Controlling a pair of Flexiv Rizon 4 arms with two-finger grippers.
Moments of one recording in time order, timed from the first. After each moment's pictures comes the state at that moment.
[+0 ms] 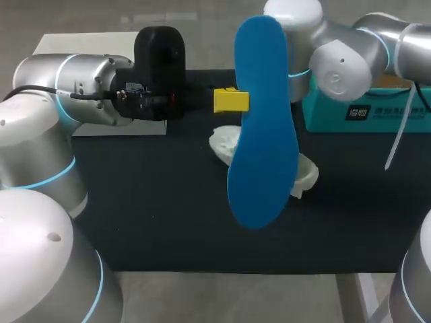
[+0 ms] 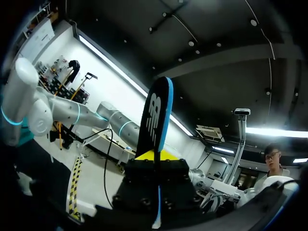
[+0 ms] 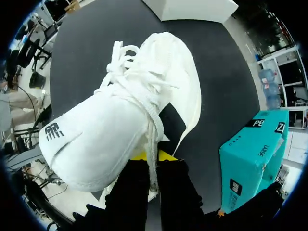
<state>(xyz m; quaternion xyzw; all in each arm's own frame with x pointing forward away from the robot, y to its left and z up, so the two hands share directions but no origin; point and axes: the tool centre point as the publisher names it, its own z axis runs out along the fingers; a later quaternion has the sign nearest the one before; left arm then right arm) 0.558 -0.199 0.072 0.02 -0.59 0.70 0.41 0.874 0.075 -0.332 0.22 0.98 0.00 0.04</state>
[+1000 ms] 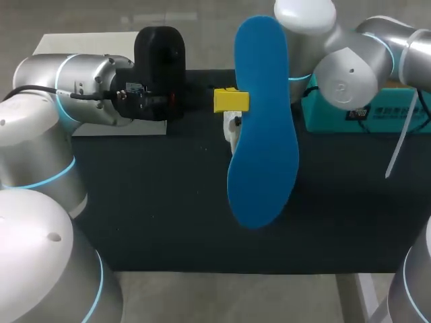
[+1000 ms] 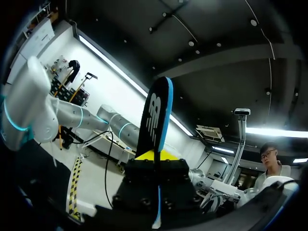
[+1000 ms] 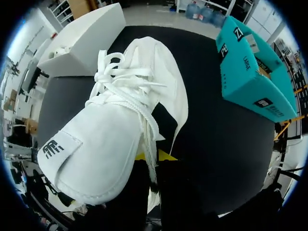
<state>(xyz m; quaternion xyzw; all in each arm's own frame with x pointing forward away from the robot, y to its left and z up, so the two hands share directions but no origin) 0.558 -0.199 0.072 0.02 -0.59 0.70 0.41 0.863 0.133 -0.316 0.64 0.76 0.10 0.04</state>
